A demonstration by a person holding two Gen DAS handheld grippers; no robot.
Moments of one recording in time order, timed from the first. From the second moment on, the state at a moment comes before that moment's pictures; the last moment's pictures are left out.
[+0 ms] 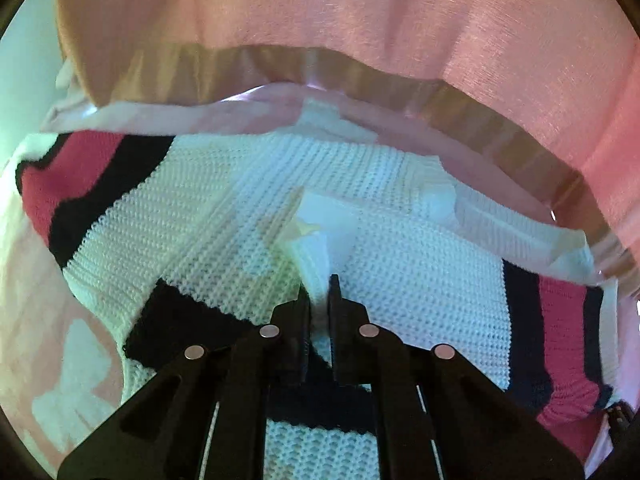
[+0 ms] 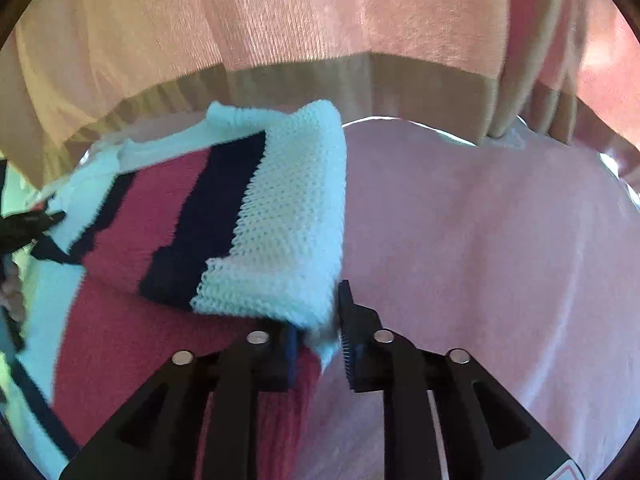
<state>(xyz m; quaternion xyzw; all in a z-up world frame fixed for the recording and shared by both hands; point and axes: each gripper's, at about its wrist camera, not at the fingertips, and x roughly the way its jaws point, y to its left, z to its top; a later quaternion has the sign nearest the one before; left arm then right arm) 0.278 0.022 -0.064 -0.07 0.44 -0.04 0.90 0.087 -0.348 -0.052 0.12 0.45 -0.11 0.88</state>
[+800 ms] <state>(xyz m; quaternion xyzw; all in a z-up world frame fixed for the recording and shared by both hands) 0.269 0.022 -0.059 -0.05 0.44 -0.03 0.89 0.101 -0.322 -0.069 0.08 0.45 -0.12 0.88</state>
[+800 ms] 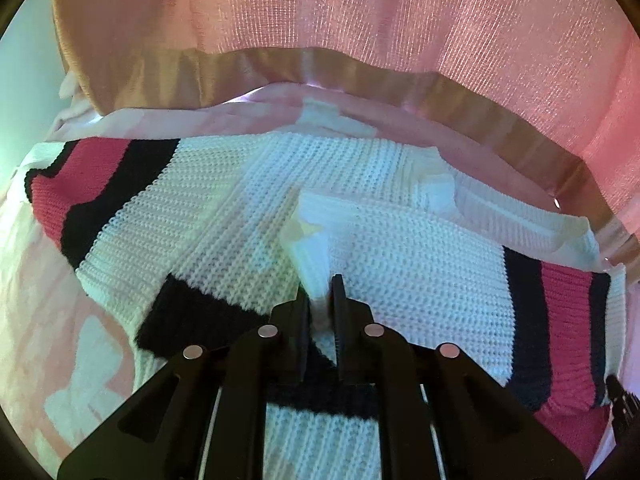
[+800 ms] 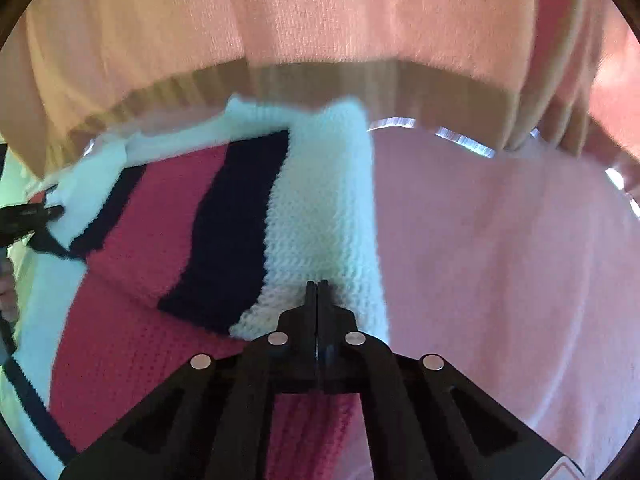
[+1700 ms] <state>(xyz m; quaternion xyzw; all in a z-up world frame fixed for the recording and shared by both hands) 0.301 0.251 0.010 -0.23 0.33 0.16 0.90 0.054 -0.229 -0.025 0.07 0.42 -0.03 0.91</state>
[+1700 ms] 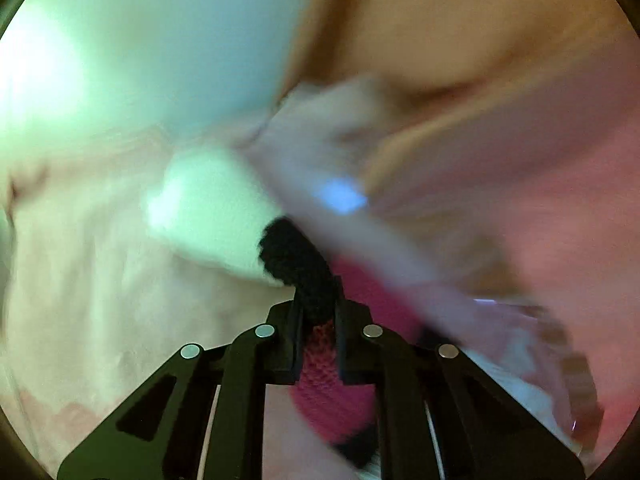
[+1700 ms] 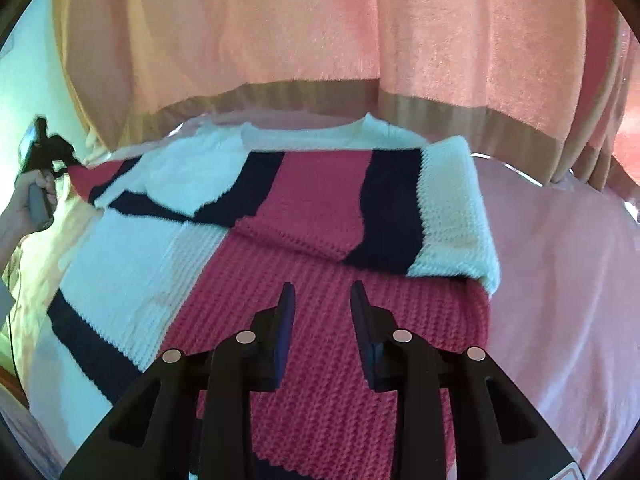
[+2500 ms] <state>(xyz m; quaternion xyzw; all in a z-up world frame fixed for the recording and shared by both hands) 0.184 0.058 -0.016 -0.03 0.40 0.03 0.91 0.086 -0.200 0.005 0.01 0.40 0.01 0.92</state>
